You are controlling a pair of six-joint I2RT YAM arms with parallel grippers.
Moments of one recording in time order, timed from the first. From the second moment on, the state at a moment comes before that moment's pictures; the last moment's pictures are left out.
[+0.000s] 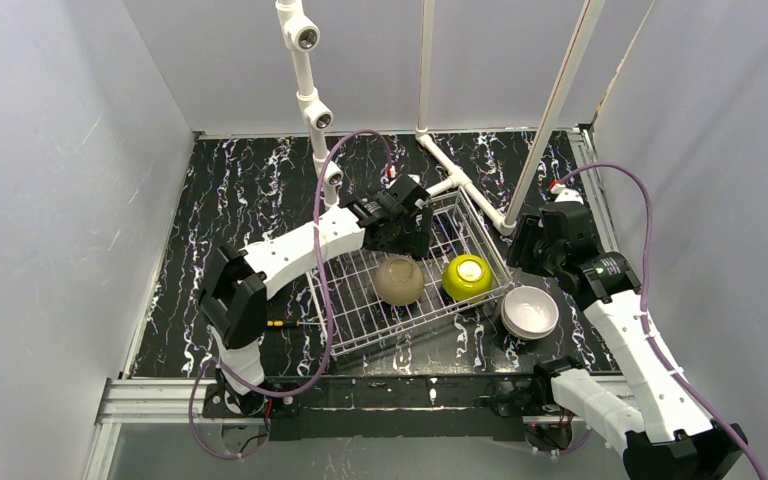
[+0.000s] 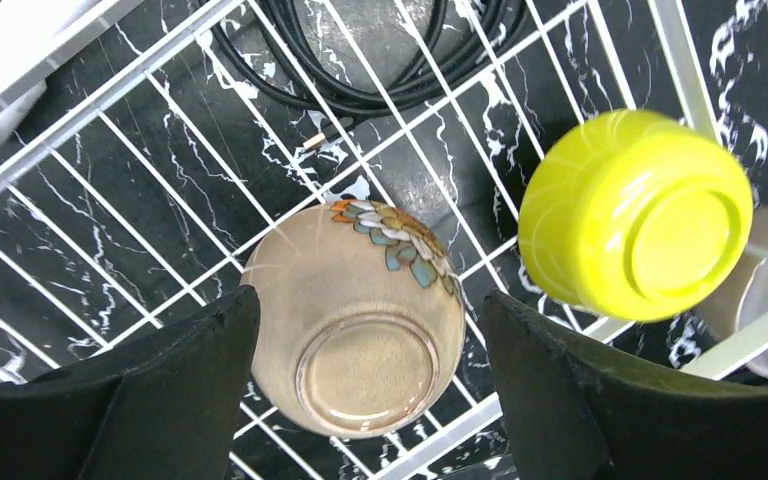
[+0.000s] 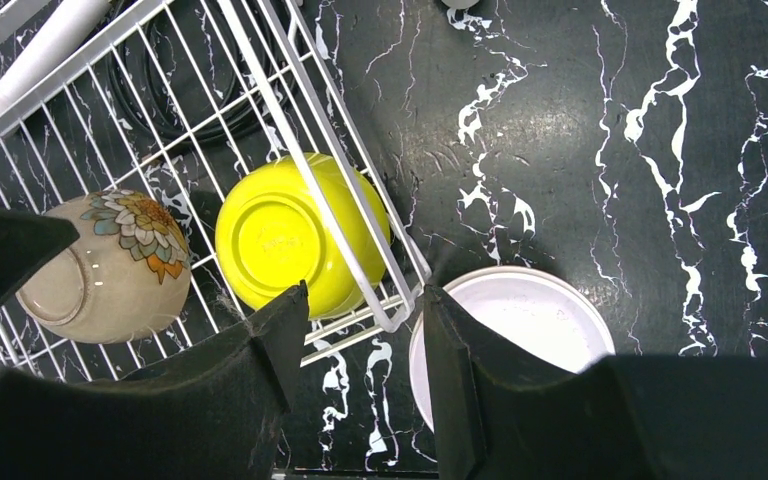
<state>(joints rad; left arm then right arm) -0.85 1.81 1.56 -0.78 -0.19 -0.63 0.32 0.88 0.95 -0.84 0.11 0.46</state>
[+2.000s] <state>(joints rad) -0.89 1.89 1.49 -0.55 -0.22 -0.35 0.32 0.79 0.87 -0.87 0.07 0.47</state>
